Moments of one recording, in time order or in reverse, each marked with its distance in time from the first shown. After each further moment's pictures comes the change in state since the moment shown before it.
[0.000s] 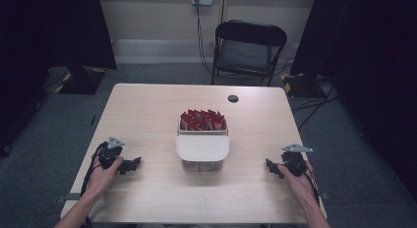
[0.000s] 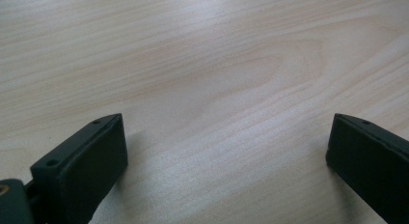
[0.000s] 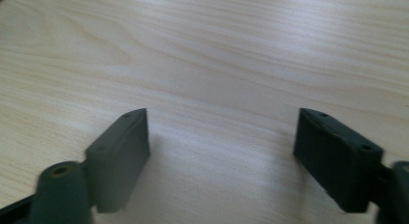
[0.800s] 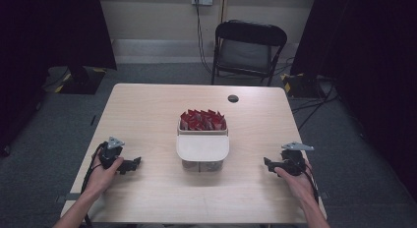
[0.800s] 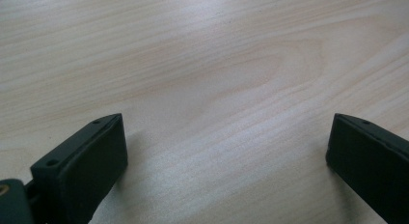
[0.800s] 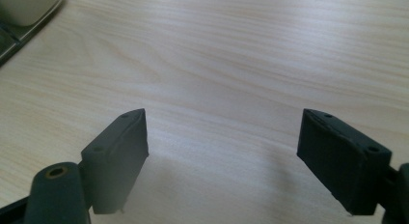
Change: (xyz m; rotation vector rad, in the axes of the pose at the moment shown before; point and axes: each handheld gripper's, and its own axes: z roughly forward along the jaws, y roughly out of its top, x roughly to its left) left arm 0.000 0.000 0.000 0.000 0.000 0.001; right arm 0.007 0.011 -0.010 -0.022 0.060 0.012
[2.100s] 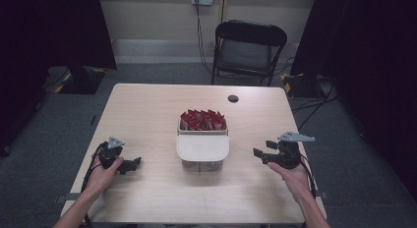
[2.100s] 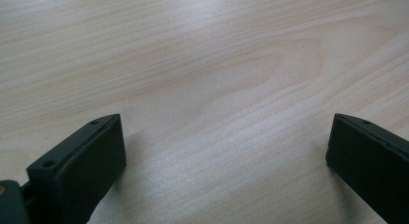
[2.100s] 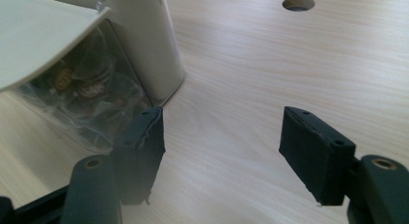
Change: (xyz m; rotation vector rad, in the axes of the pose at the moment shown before) left arm 0.000 0.000 0.000 0.000 -0.008 0.000; right arm 0.031 0.047 -0.031 -0.141 0.249 -0.038
